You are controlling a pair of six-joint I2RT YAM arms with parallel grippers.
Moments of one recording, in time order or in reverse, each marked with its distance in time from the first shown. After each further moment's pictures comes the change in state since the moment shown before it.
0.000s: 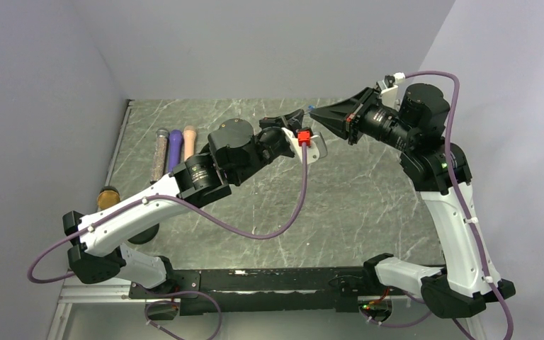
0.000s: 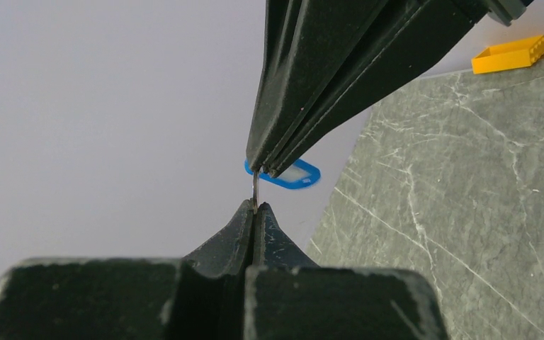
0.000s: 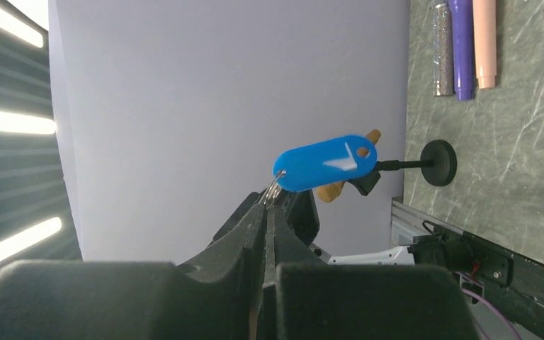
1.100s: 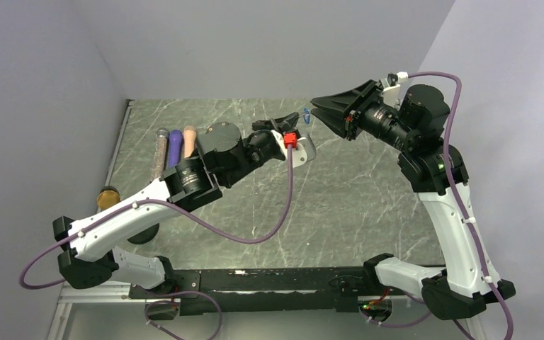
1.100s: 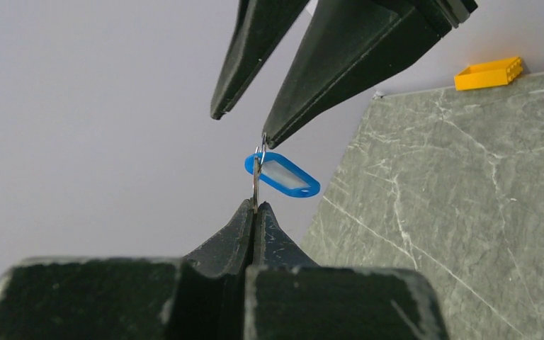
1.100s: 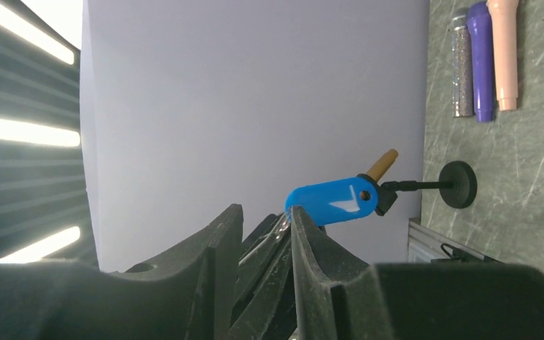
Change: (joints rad) left arm 0.015 -0.073 -0.073 0.035 0.055 -0.044; right arm 0.000 -0.011 -0.033 0.090 0.046 0.044
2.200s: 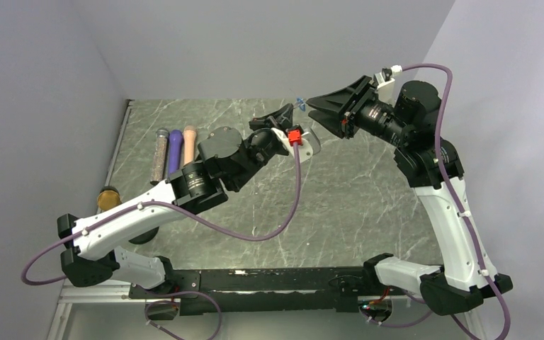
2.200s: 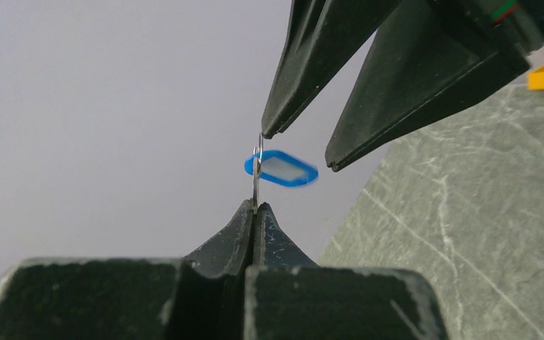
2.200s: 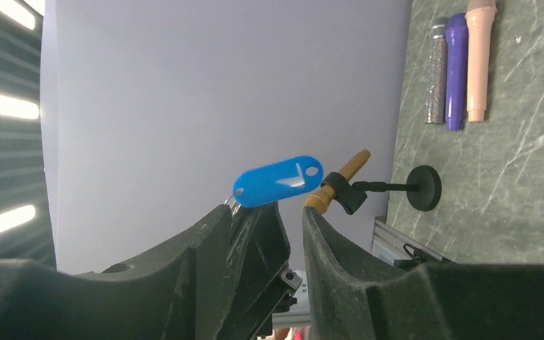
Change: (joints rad) left arm -0.043 0.027 -0.005 0.105 -0.216 0.076; right arm -0.003 0.031 0.007 0.006 -0.039 -0.129
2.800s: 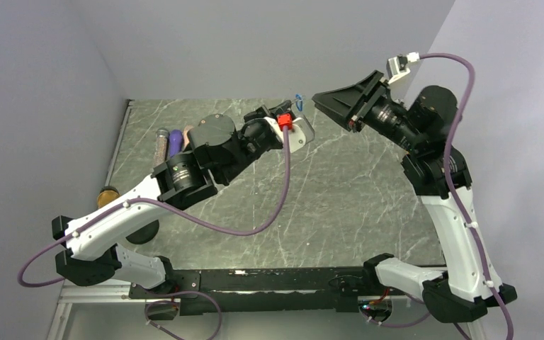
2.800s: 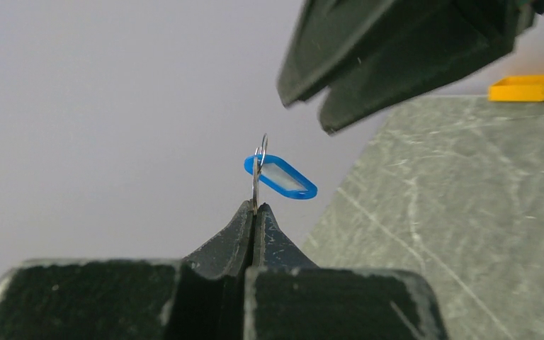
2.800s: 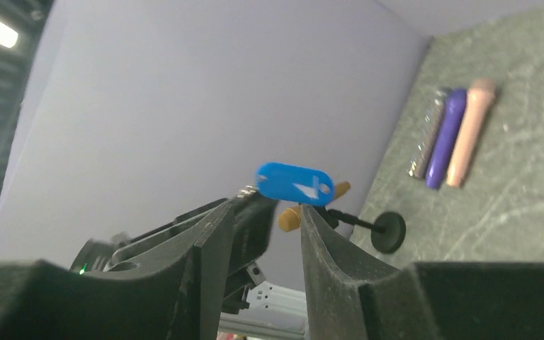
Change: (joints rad) left arm 0.016 0.008 0.182 -0.237 0.100 -0.162; right arm 0.001 -0.064 -0.018 0.181 -0.020 -0.211
